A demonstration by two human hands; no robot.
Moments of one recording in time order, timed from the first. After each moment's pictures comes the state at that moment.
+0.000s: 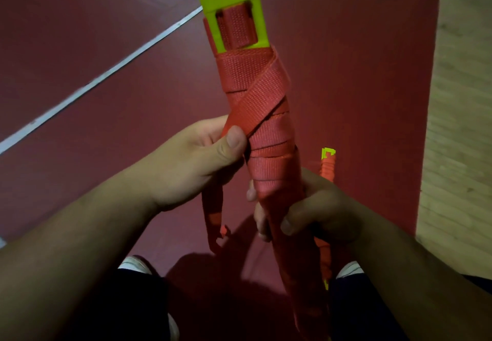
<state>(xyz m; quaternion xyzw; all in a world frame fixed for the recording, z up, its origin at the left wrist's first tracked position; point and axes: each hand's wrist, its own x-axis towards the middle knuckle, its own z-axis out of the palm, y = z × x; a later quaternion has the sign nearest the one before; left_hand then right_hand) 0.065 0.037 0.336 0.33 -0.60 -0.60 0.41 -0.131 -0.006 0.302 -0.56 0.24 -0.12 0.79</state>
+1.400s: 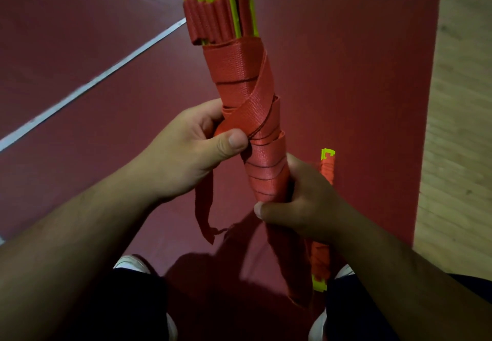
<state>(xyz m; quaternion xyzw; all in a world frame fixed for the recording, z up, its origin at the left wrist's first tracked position) 0.071 0.032 0.337 0.42 -0.62 -0.47 0.47 -0.121 -0.003 0.295 -0.74 0.36 -0.21 0.53</state>
